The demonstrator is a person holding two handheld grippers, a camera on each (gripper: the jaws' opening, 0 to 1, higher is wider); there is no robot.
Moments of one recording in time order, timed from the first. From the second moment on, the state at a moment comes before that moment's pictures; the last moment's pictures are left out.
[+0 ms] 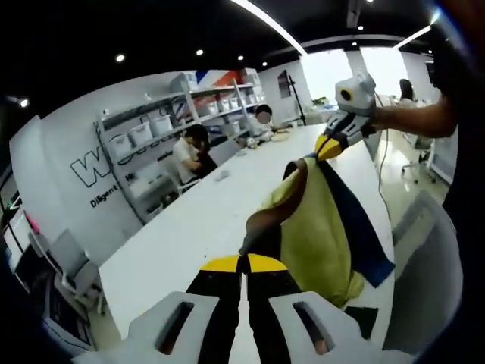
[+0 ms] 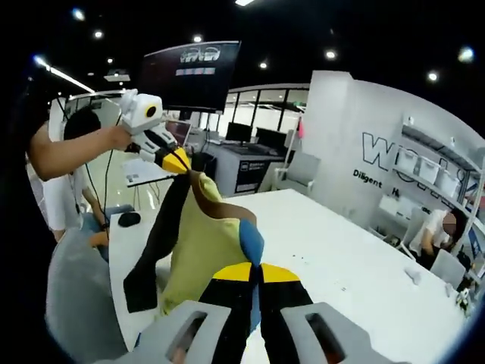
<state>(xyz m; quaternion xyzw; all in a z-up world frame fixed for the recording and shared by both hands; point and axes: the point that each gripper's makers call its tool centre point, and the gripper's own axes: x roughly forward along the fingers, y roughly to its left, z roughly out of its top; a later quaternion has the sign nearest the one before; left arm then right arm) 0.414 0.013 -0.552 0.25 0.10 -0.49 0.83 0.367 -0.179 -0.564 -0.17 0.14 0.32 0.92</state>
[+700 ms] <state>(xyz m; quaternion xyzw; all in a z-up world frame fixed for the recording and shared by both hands) 0.469 0.004 -0.606 0.25 0.14 -0.46 0.84 0.436 -0.192 -0.625 -0.21 0.16 0.28 0.92</state>
